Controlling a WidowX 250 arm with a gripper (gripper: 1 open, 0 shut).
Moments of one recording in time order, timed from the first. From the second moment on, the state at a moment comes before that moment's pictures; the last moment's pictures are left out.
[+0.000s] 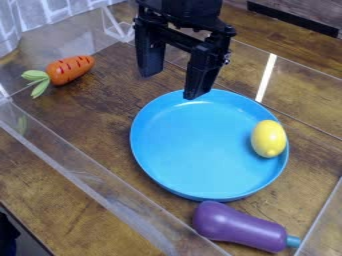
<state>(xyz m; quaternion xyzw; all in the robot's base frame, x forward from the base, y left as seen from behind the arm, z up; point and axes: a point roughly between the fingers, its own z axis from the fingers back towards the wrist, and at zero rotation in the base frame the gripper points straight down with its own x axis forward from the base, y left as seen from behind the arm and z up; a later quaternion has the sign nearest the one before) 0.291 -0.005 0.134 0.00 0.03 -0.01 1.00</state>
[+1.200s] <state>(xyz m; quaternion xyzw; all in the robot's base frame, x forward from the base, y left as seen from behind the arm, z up) 0.311 -0.031 0.099 -0.01 0.07 -0.01 1.00</state>
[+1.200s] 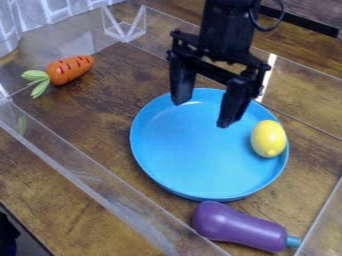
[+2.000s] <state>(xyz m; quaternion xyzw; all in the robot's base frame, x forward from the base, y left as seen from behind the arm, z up) 0.359 -0.046 0.074 -0.02 0.04 0.03 1.00</state>
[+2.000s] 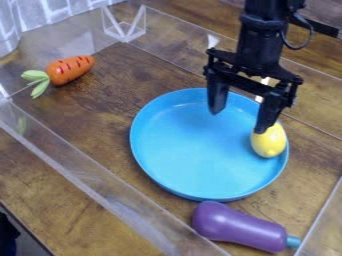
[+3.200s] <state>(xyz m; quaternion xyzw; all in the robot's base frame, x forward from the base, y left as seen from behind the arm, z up) 0.375 -0.057 0.076 -0.04 0.03 -0.09 0.99</state>
